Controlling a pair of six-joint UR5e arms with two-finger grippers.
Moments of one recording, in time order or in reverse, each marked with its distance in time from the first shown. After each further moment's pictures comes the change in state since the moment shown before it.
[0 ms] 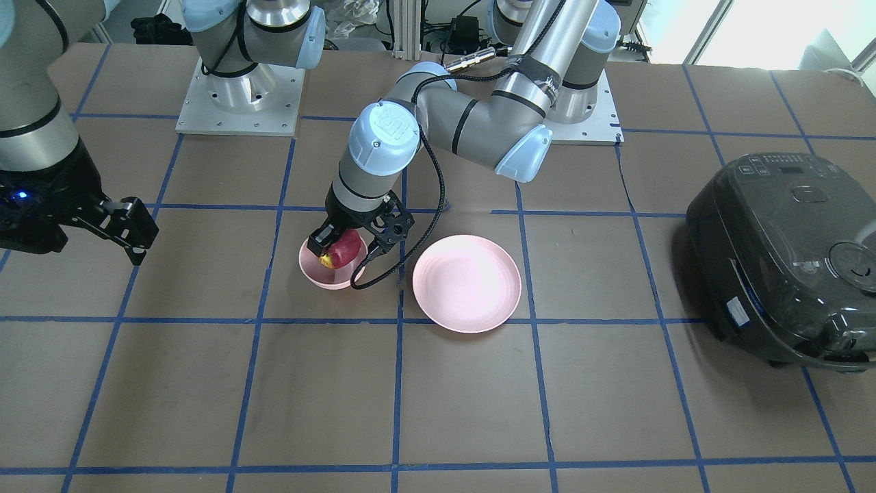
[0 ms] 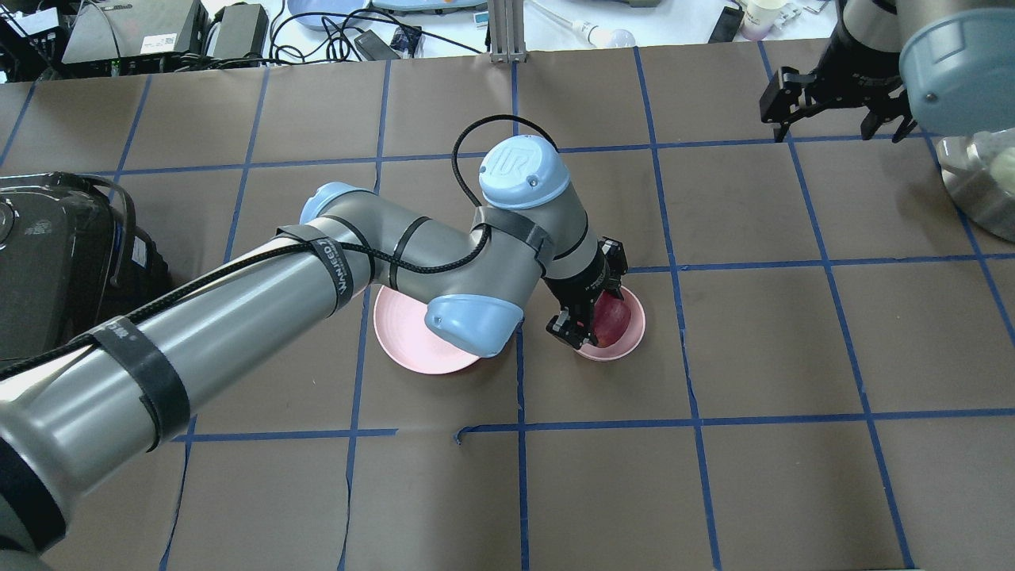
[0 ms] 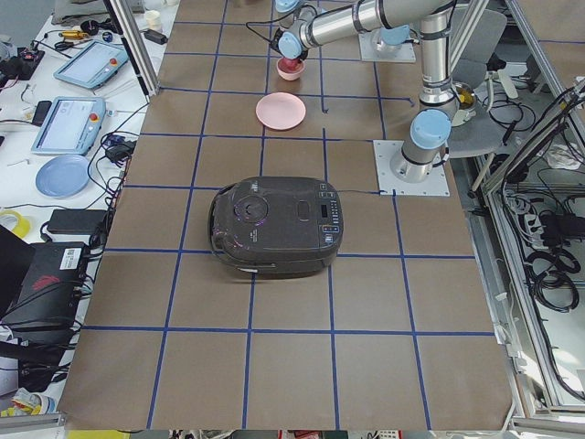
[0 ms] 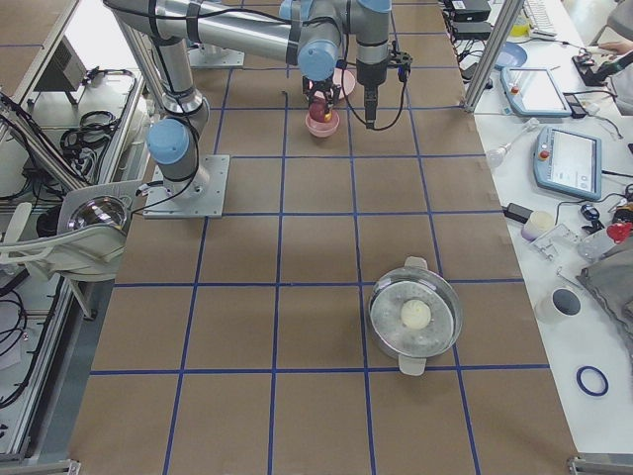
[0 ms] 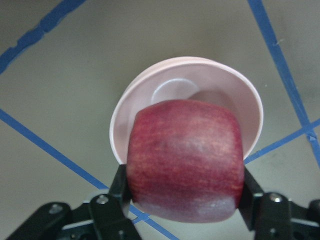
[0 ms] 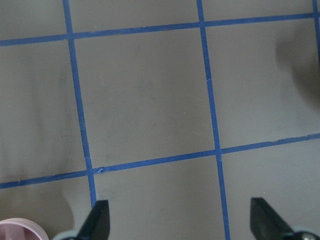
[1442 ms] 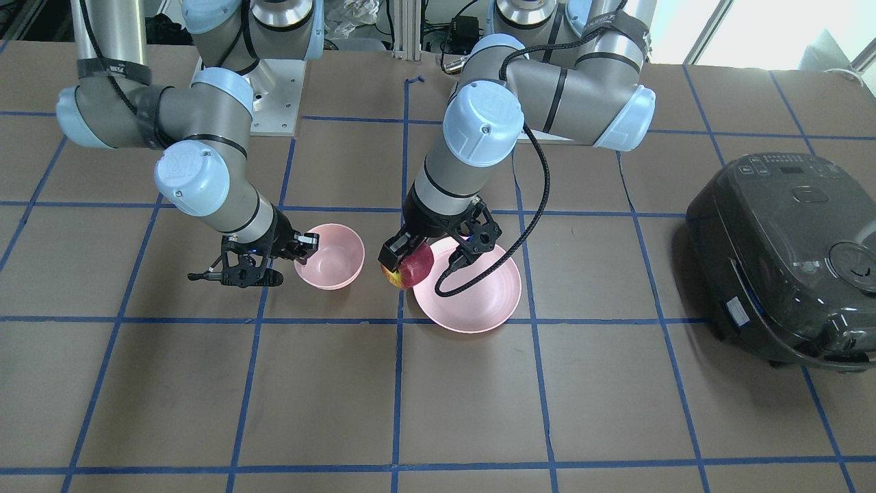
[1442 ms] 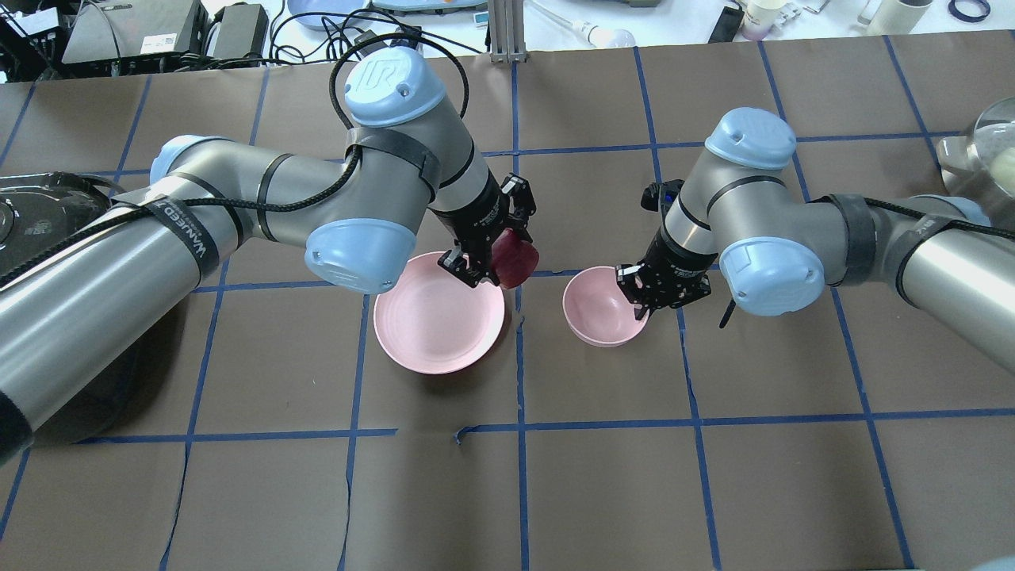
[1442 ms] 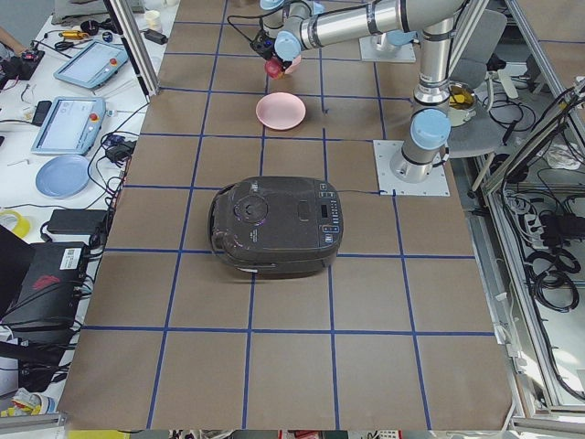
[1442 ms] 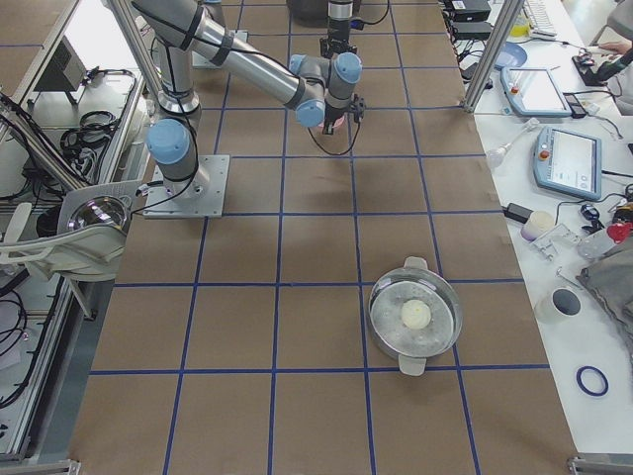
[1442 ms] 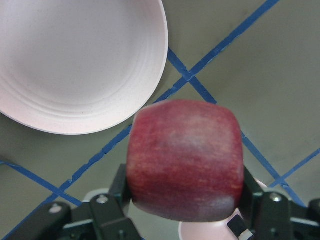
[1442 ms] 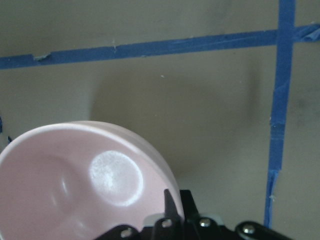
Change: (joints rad) left arm 0.199 0.150 0.004 -0.156 0.069 0.285; right arm 0.172 0.136 0.413 -0.226 0.319 0.108
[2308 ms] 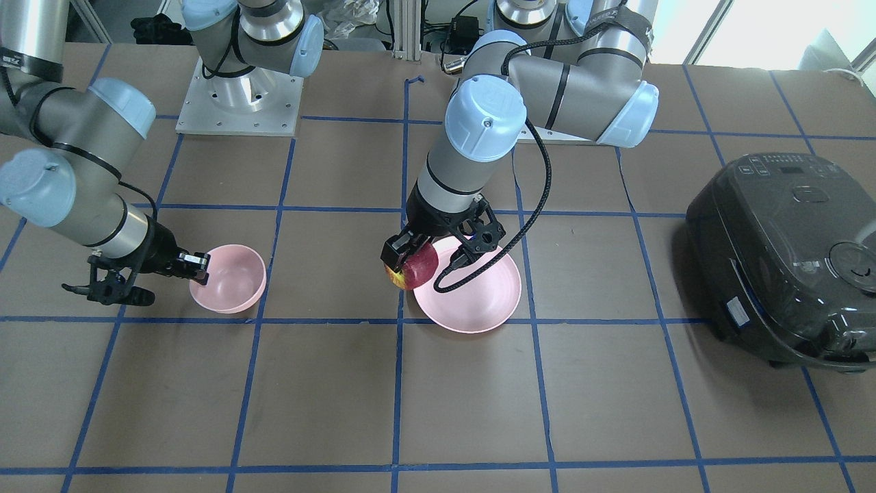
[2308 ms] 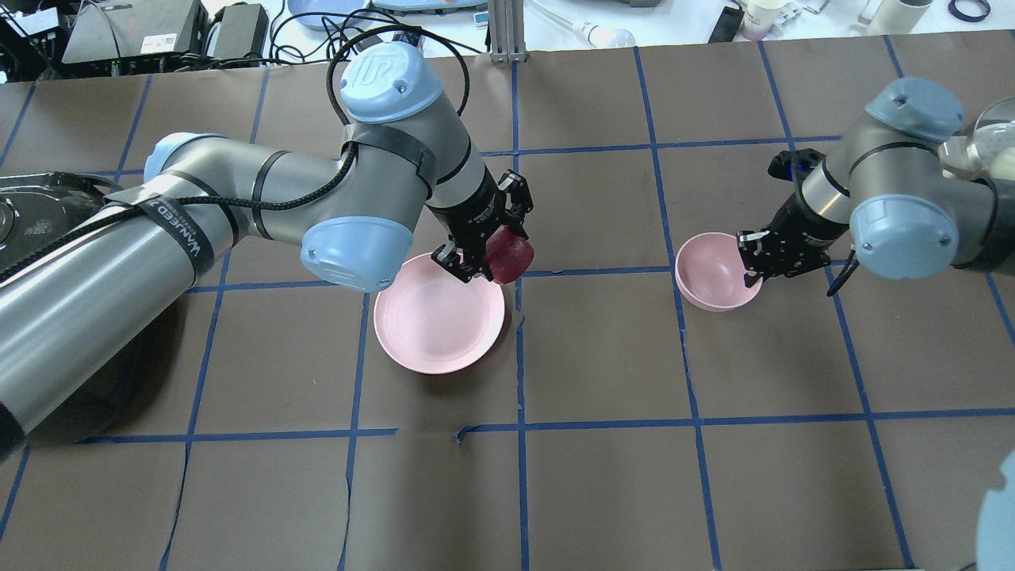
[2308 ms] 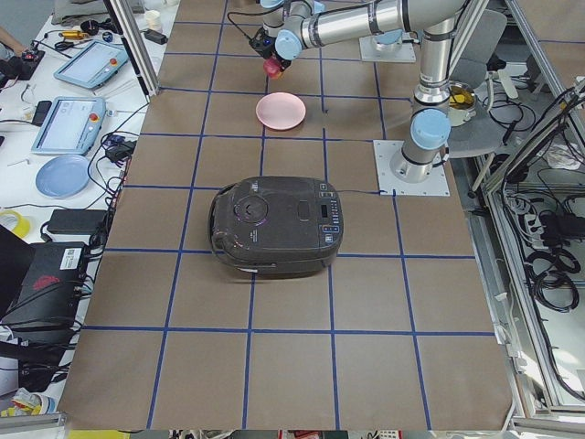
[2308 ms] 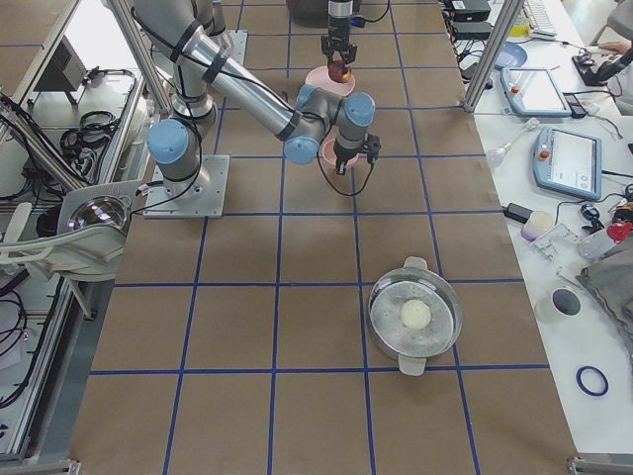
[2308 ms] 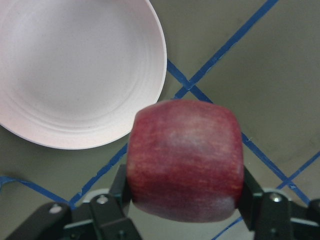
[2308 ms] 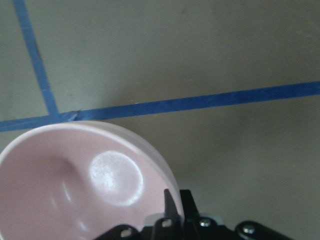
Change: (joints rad) left arm 0.003 0.009 0.003 0.000 0.030 0.056; right arm -0.276 -0.005 -0.028 0.007 -0.032 -0.190
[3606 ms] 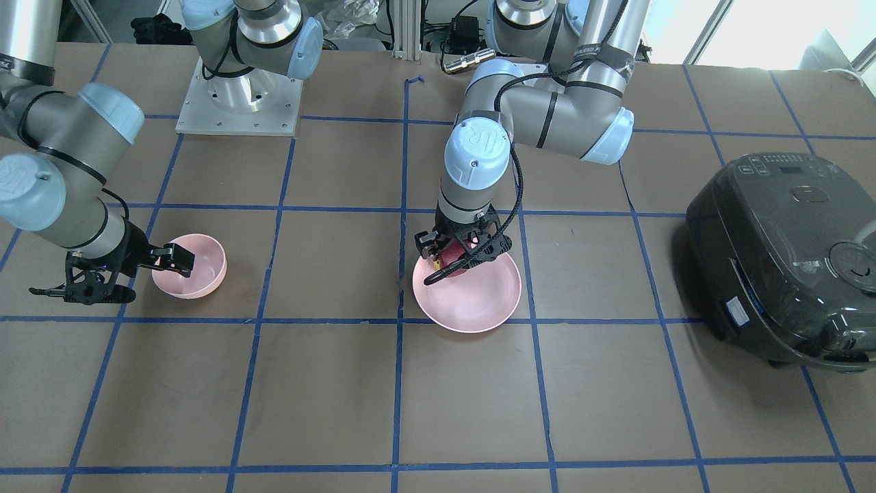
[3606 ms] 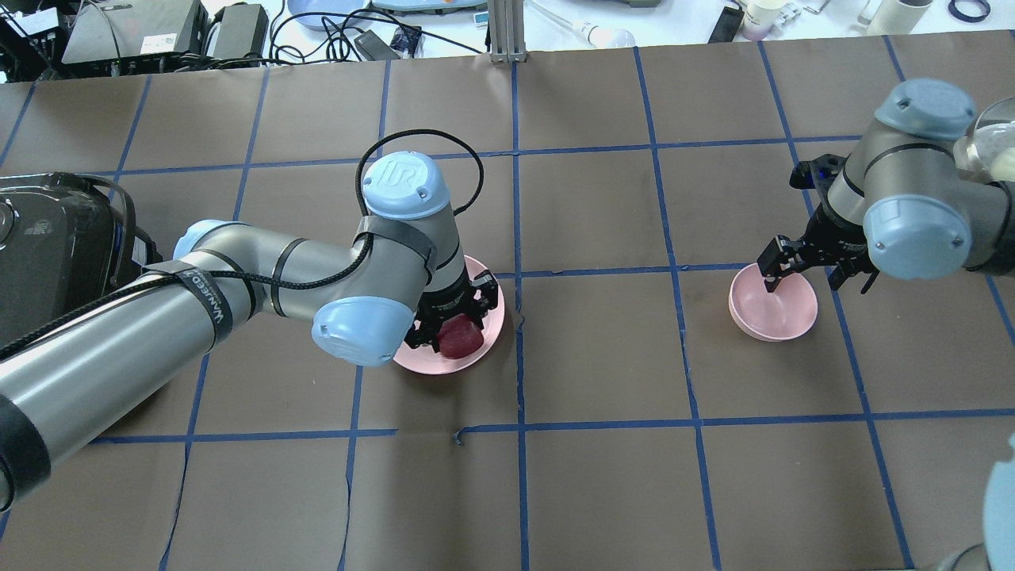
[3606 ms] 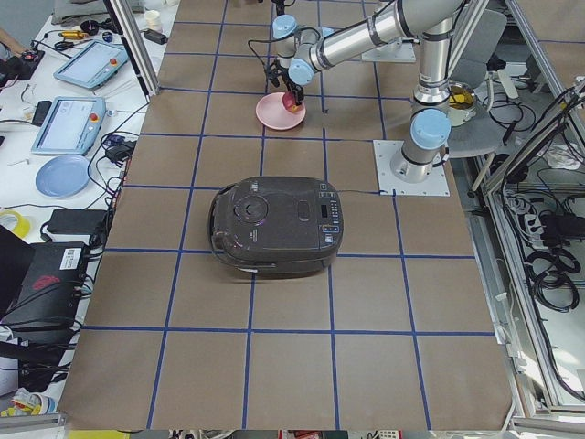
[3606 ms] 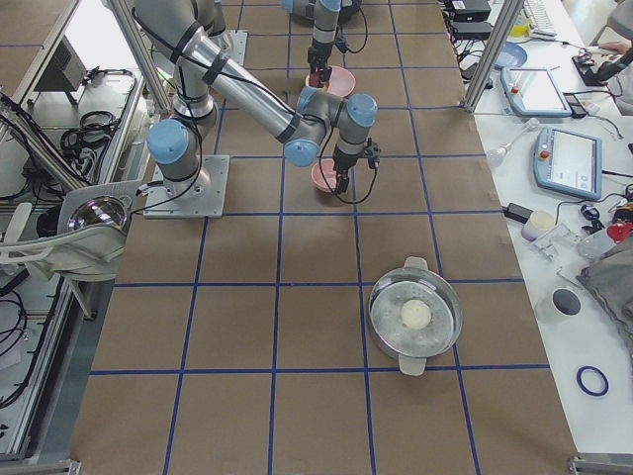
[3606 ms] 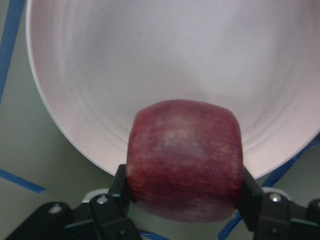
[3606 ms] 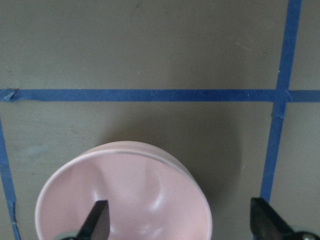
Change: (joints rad) left arm 0.004 -0.010 -0.194 0.052 0.185 0.348; right arm -0.084 0.026 0.016 -0.037 -0.185 -0.207
